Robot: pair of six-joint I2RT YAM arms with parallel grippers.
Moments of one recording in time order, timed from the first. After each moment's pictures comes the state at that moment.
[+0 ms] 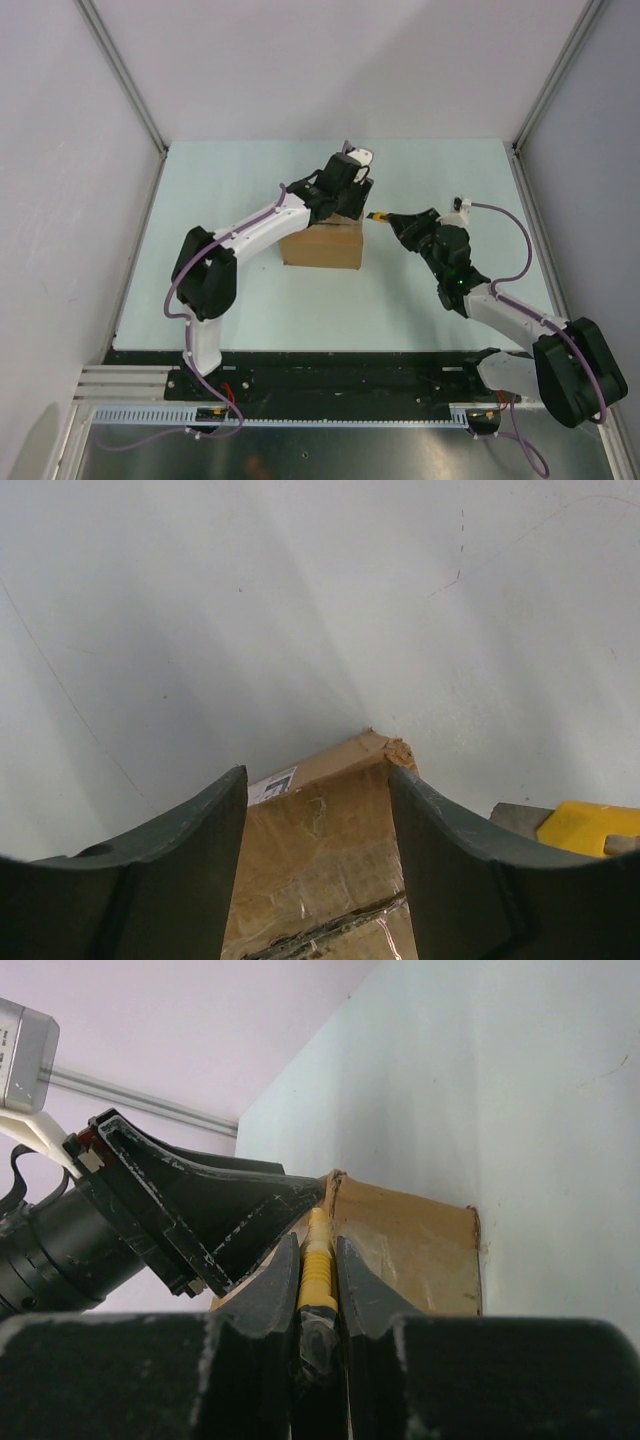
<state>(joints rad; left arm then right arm) -0.74 1.94 1.66 -0.42 -0.19 -0.13 0.45 1.17 0.50 0.55 0.12 1.03</state>
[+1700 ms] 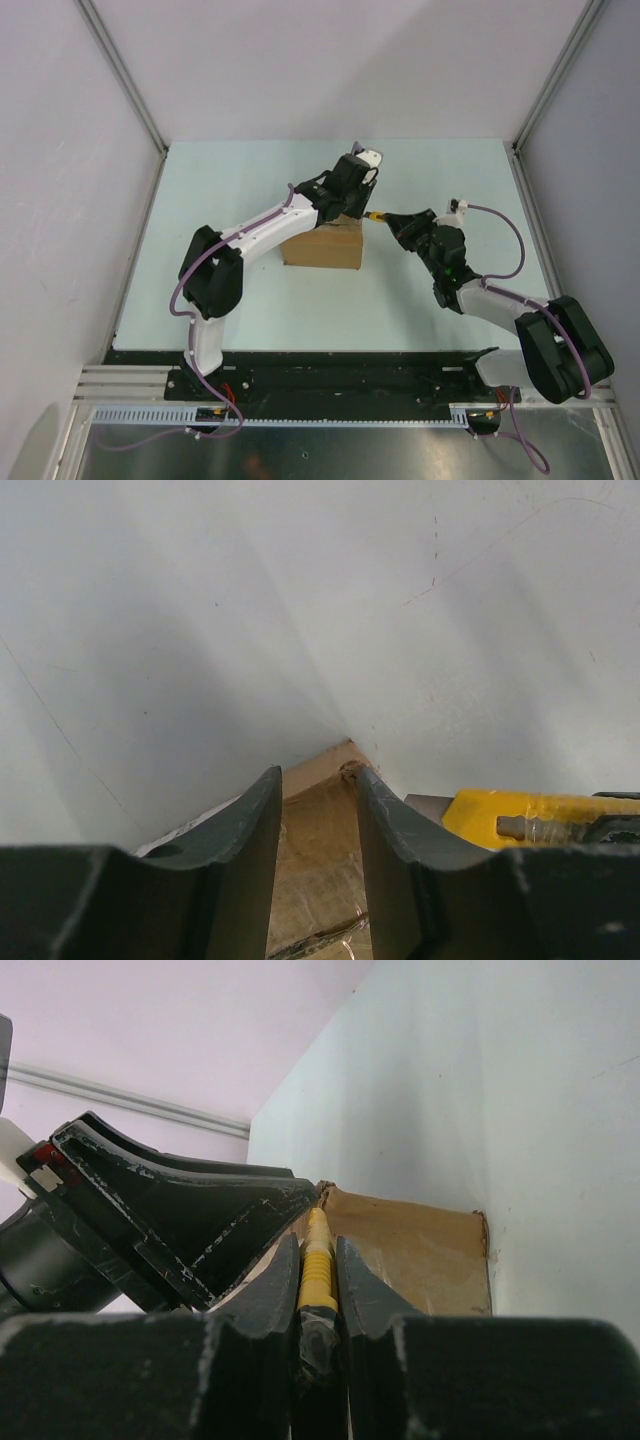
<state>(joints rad) -0.77 1.98 1.71 -0.43 -0.20 -0.12 0.44 1.30 0.48 0.72 0.09 1.10</state>
